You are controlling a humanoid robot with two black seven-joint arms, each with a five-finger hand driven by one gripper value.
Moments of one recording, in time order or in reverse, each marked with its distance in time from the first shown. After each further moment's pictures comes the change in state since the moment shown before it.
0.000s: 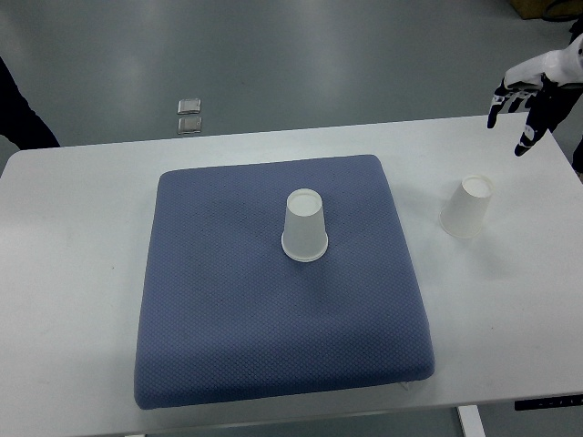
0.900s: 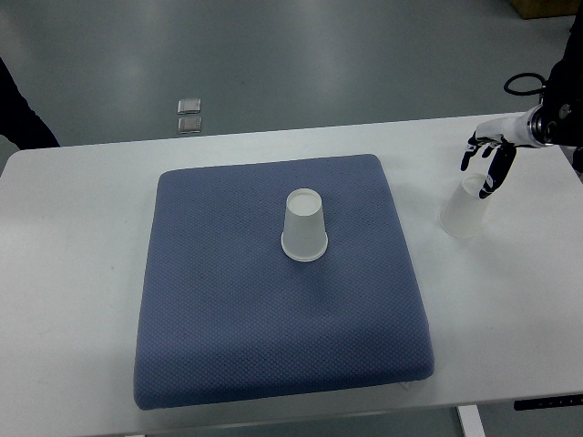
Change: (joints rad) left arm 0.002 0.000 0.000 0.000 0.000 0.000 0.000; right arm -0.274 0.133 0.017 -0.114 0.132 -0.185 -0.004
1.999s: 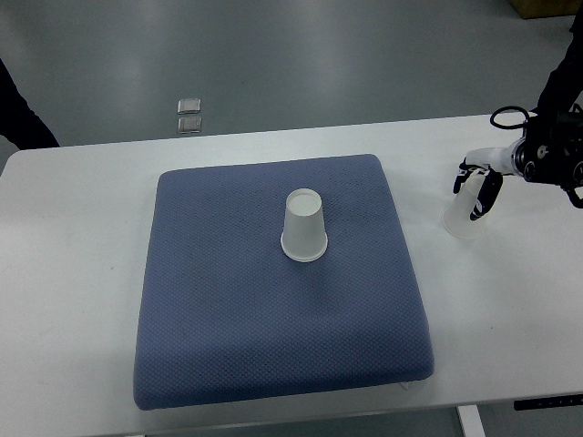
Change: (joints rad) left arm 0.001 0.000 0.000 0.000 0.000 0.000 0.000; right arm -0.117 0.056 0.000 -0.036 0.000 -0.098 0.000
